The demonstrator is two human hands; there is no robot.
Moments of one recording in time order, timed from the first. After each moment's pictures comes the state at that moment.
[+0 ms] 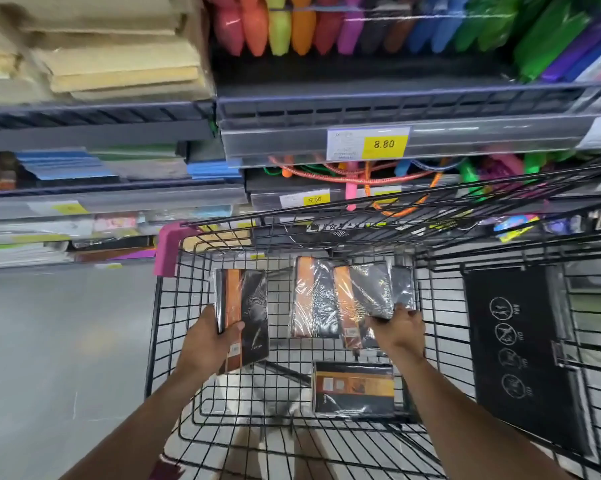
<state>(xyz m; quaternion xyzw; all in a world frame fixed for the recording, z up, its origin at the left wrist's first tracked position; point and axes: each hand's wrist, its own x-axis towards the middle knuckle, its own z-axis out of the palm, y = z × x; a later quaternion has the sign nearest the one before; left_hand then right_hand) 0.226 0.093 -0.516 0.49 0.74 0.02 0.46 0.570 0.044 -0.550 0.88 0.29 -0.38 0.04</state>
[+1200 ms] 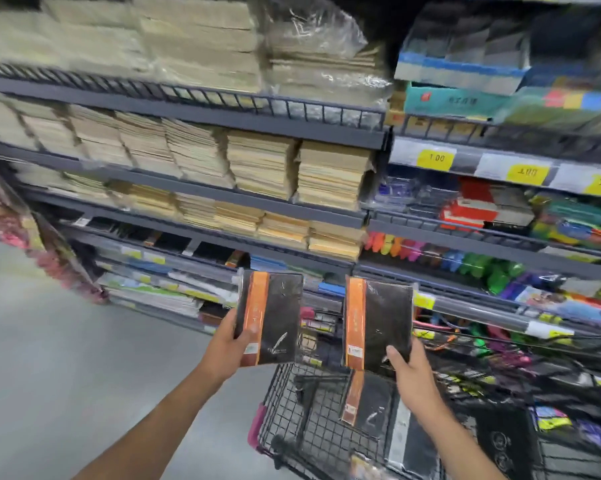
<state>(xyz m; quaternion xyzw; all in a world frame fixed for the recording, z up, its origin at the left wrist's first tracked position) 0.120 0.030 -0.195 0.43 0.67 0.39 0.47 0.459 0.052 -0.209 0.68 0.47 -0.46 -0.31</state>
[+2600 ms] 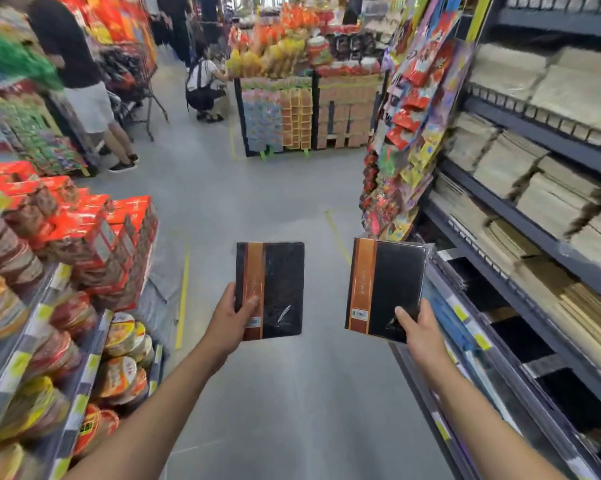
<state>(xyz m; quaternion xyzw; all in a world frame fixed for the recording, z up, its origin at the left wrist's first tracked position) -0.395 -0.316 -0.111 0.05 0.77 0.62 0.13 -0.266 -0.012 -0.121 0.29 0.72 -0.61 -0.16</state>
